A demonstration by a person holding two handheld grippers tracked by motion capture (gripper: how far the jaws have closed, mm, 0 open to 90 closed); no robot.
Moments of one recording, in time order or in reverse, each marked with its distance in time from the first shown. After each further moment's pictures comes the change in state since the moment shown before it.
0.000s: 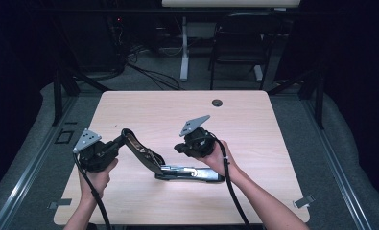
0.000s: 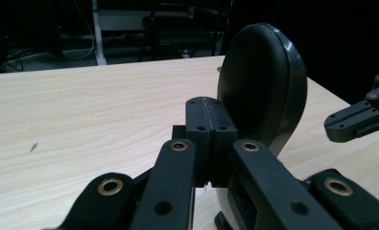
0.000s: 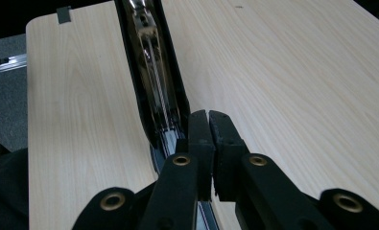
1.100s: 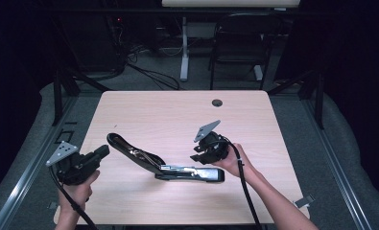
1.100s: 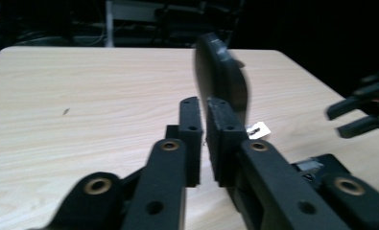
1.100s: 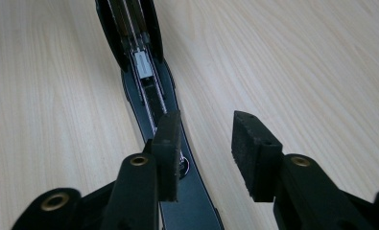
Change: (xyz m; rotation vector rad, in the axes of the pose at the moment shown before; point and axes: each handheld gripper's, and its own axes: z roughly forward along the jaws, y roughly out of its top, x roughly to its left) left arm 0.027 -0.021 -0.040 0.028 0.041 -0.093; right arm -0.022 -0.044 -0.008 0.141 -0.024 -0.010
